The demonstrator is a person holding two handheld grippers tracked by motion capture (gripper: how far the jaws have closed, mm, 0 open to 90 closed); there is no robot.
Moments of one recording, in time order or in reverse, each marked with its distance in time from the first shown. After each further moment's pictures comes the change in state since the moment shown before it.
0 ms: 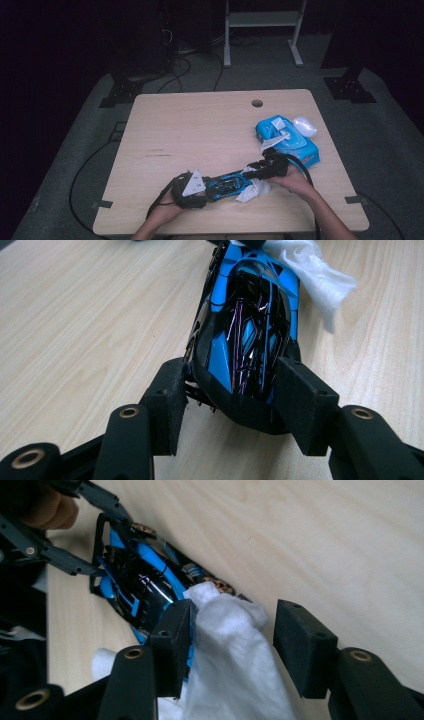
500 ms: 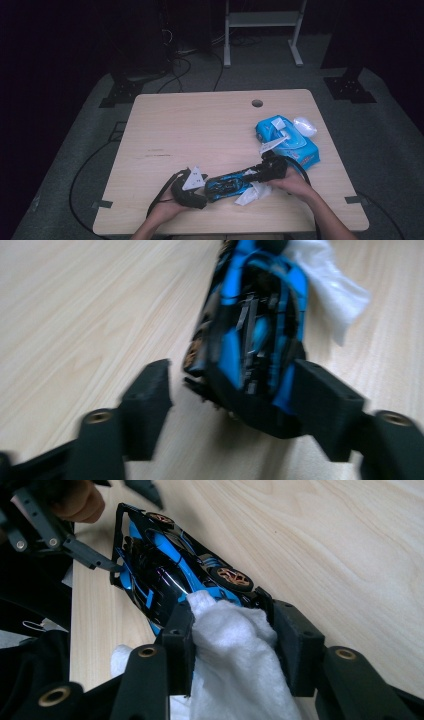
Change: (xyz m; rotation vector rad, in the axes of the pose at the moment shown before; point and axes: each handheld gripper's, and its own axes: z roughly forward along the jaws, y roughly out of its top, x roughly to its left) left arm 0.016 0.000 0.004 0.052 -0.053 -0.129; right arm 0.000 -0.007 0.002 -0.028 0.081 -0.023
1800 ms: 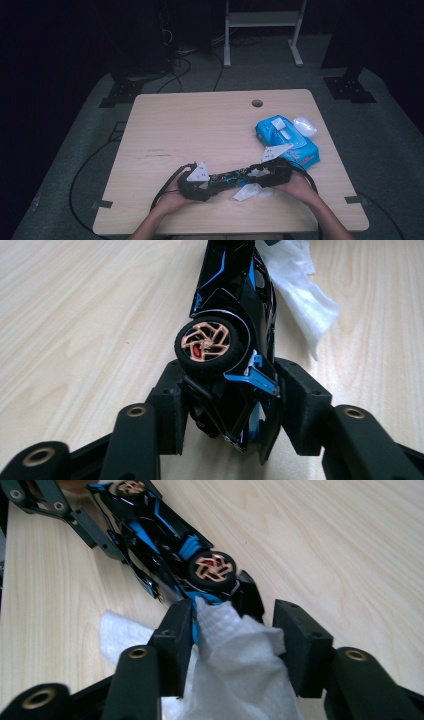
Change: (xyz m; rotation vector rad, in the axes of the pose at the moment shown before) left arm 0.009 0.006 0.021 -0.015 -0.124 0.092; right arm 0.027 -0.006 -0.012 -0.014 -0.243 -0.208
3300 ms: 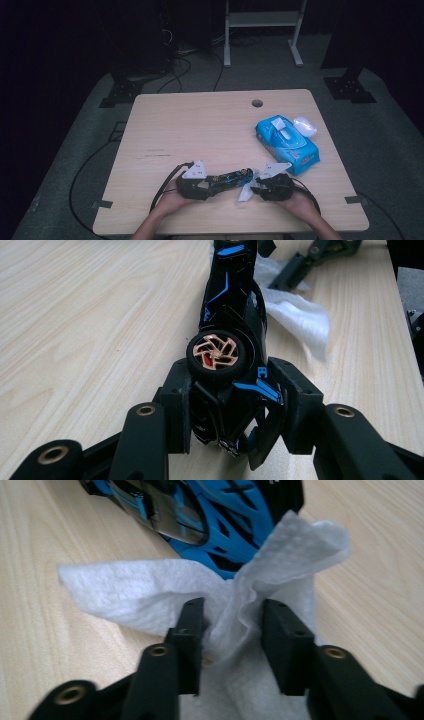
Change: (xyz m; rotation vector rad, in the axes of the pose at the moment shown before) left arm 0.002 -0.002 -0.004 -0.080 -0.045 -0.083; right arm 0.032 -0.032 0.007 0.097 -0.186 -0.006
